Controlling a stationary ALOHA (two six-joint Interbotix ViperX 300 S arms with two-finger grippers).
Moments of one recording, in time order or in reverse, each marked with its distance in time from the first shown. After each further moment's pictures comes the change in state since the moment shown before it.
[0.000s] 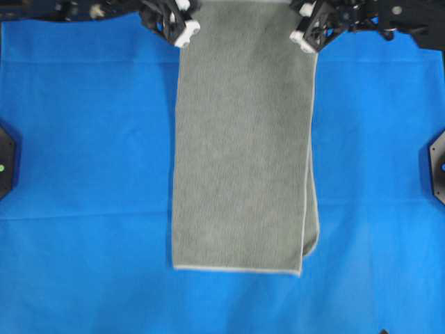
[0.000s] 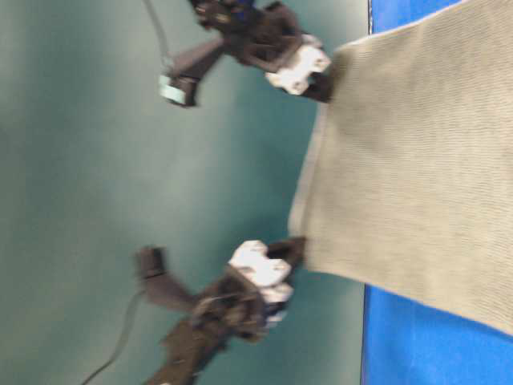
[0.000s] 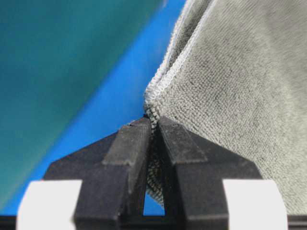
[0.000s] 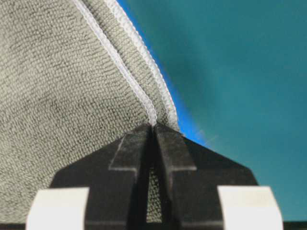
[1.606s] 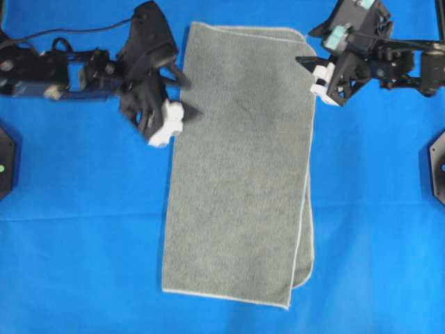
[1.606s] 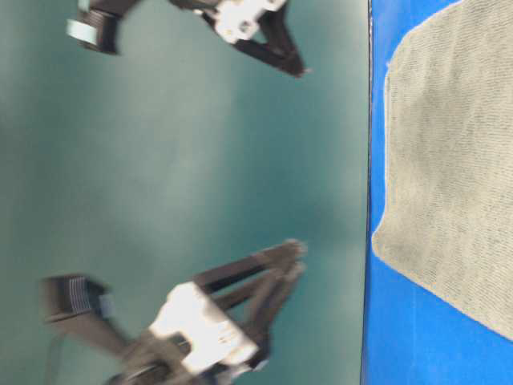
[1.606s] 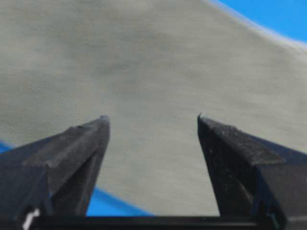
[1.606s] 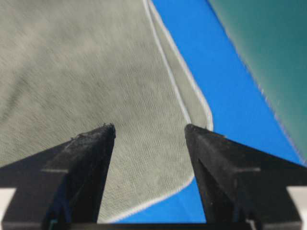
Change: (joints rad) left arm -0.327 -0.204 0.163 0.000 0.124 -0.193; right arm 0.299 -0.247 0.173 0.126 0.167 0.014
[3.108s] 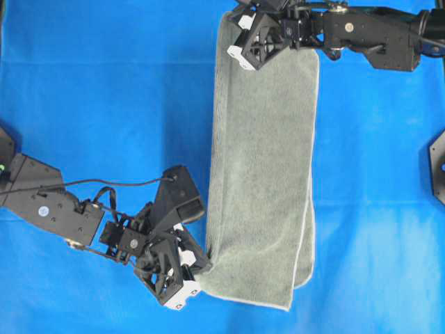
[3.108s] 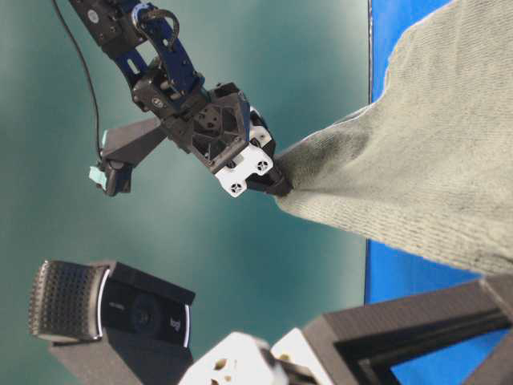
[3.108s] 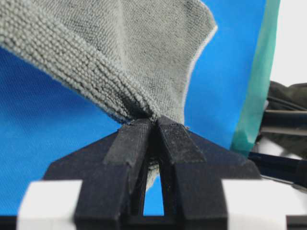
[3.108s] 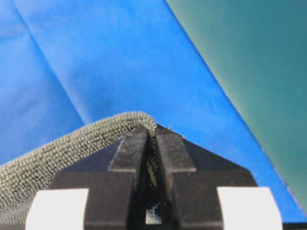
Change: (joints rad) left arm -0.632 0.181 -0.123 -0.002 0.005 -0.746; right arm -0.021 0.348 -0.436 0.080 -0.005 -0.014
